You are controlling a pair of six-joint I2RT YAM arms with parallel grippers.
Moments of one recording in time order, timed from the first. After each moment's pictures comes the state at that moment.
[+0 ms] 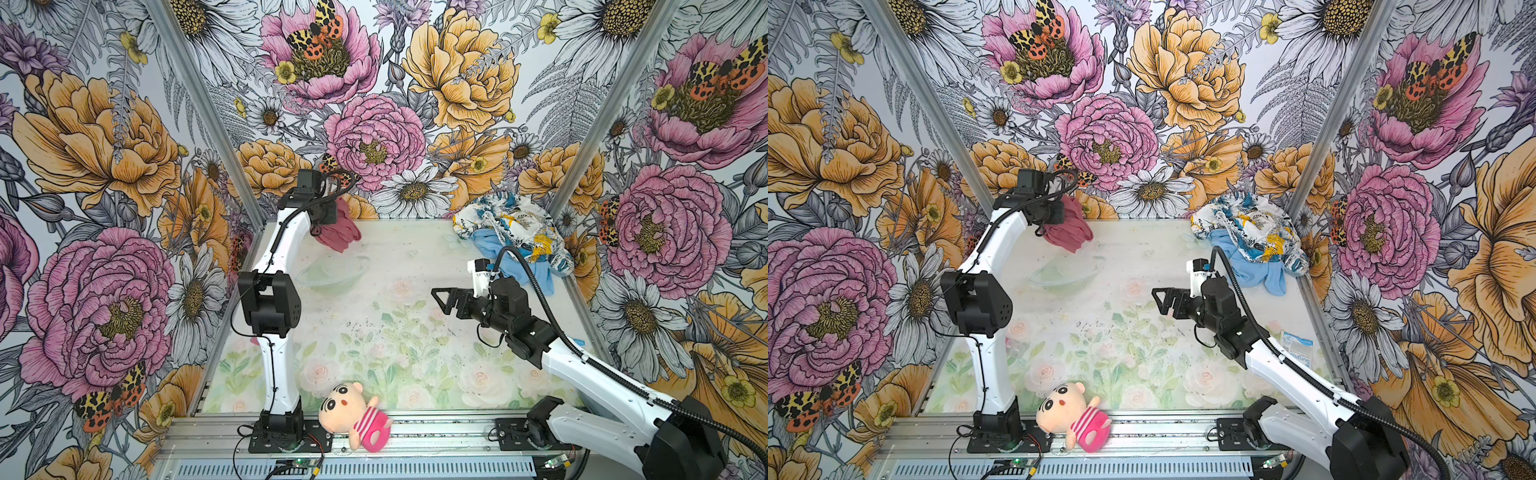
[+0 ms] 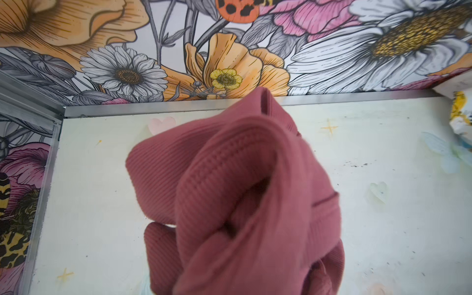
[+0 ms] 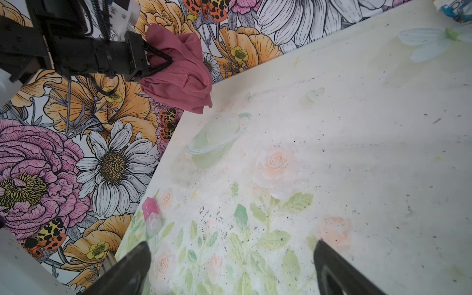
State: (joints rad) left arm -0.07 2.20 2.19 -0.83 -0.01 -0.03; right arm 0.55 1.04 0.65 -0.01 -0.21 0.64
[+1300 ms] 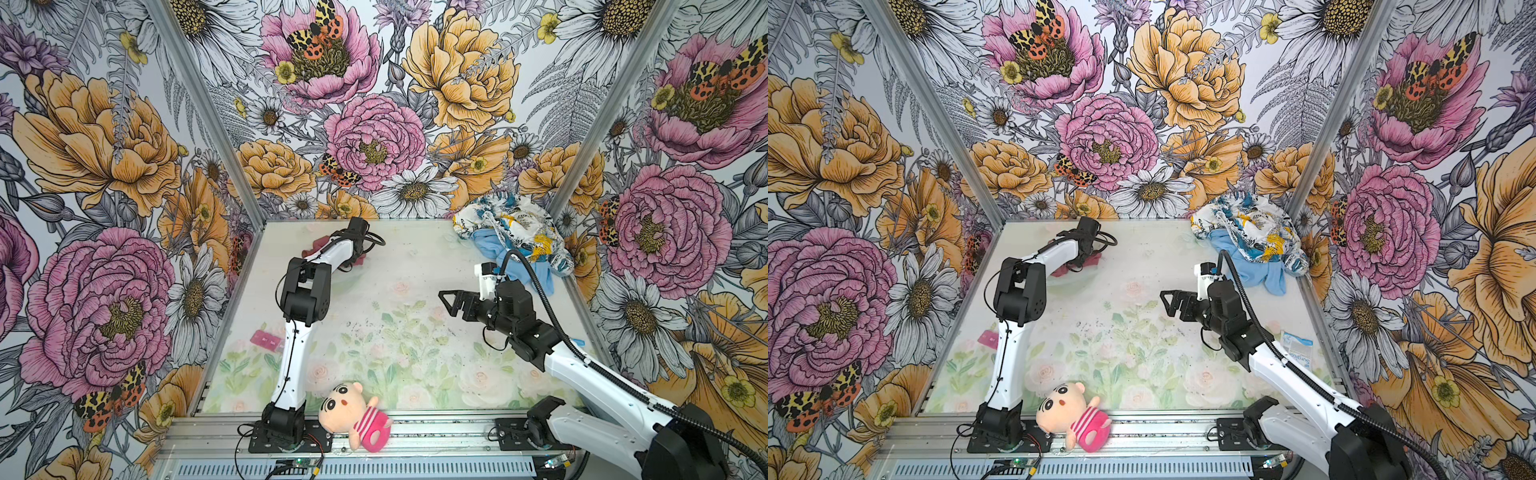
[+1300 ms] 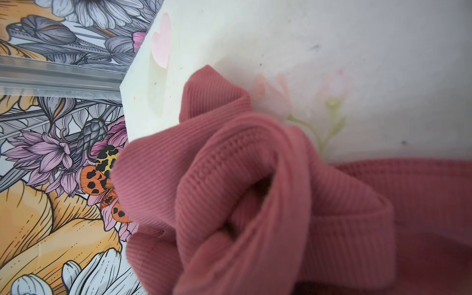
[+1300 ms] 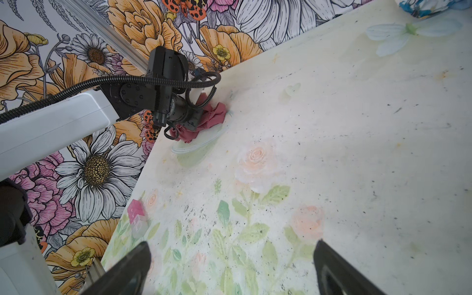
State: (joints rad) left arm -0.26 2.43 1.96 -0.66 -0.74 0.28; right arm 0.49 1.01 0.60 -0.03 -0.21 0.62
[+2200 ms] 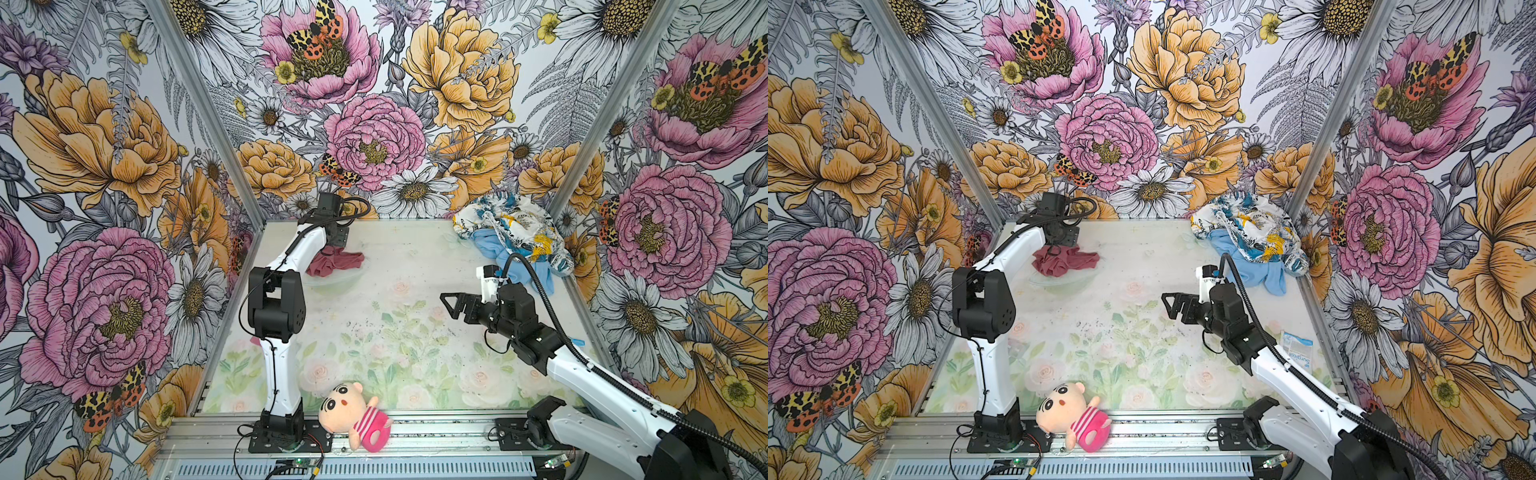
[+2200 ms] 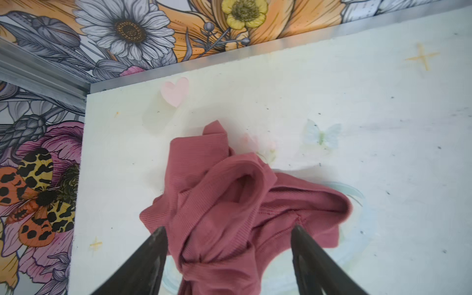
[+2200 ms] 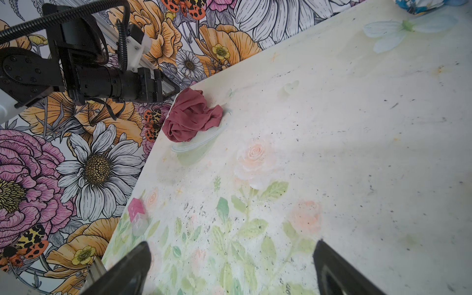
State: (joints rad) left arm -0.20 2.09 1.84 -0.66 -0.23 0.07; right arm 0.49 0.98 0.58 -0.04 -0.21 0.62
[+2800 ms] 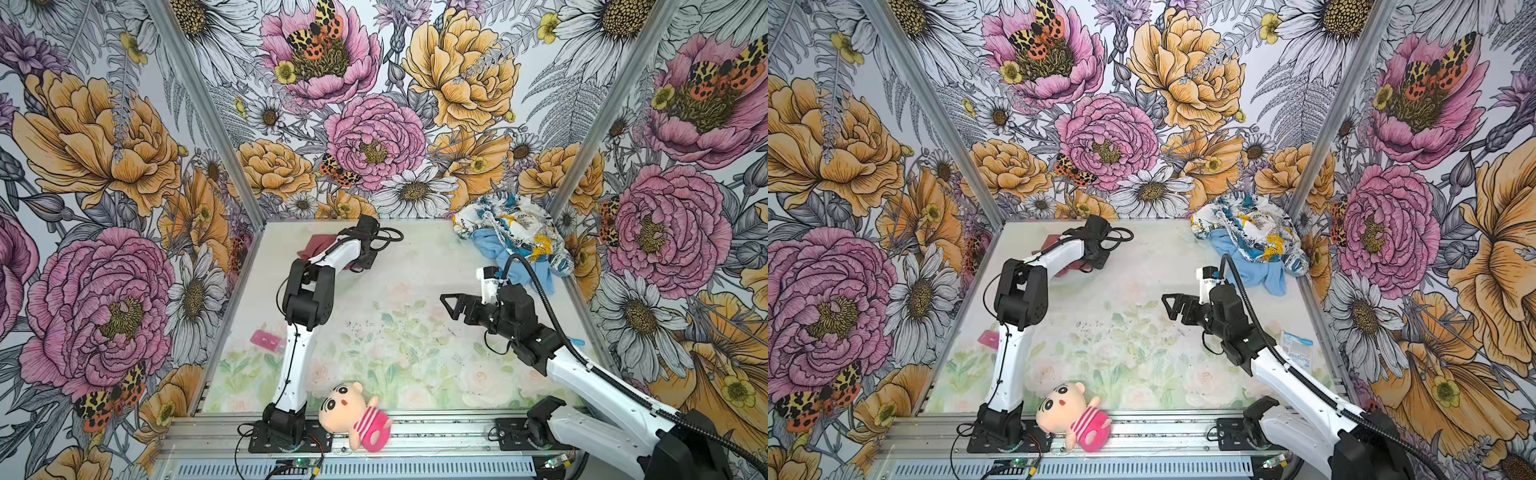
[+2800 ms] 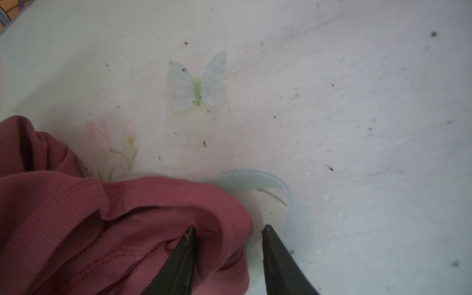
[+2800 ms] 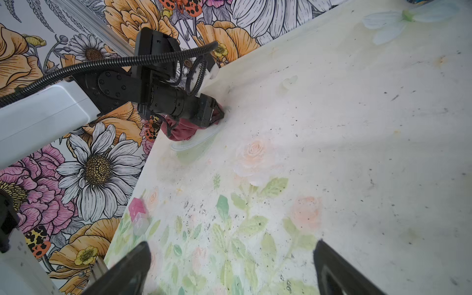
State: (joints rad) left arm -0.33 2.38 1.97 -0.71 -0.26 0.12; right arm 0.49 0.98 0.57 -0.03 -0.22 0.64
